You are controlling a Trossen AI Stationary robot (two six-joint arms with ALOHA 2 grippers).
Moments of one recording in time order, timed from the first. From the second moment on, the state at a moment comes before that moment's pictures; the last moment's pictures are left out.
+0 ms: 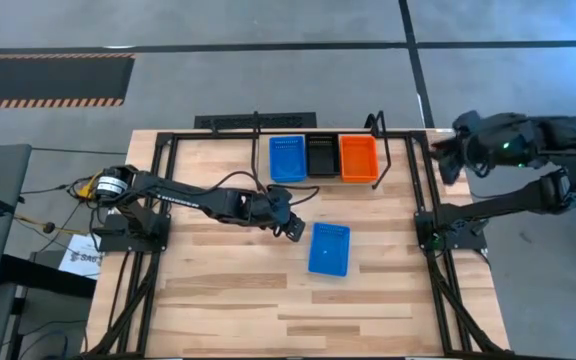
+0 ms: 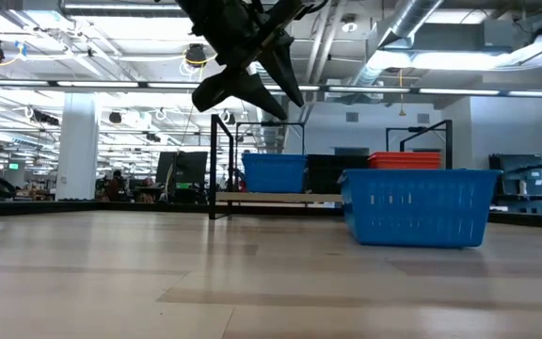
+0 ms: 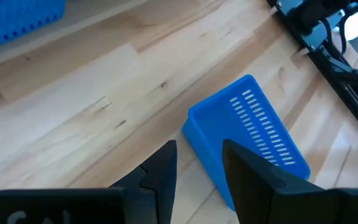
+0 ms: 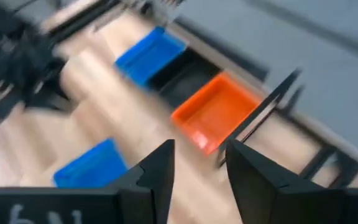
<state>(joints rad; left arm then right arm) -0.09 1.71 1.27 -0.38 -0.27 -0.94 -0.11 0.93 1.74 -1.57 0.43 0.54</state>
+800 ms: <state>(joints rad) -0.03 1.70 1.27 -0.39 -0.15 -0.79 0.30 1.04 0.59 -0.54 0.13 1.07</state>
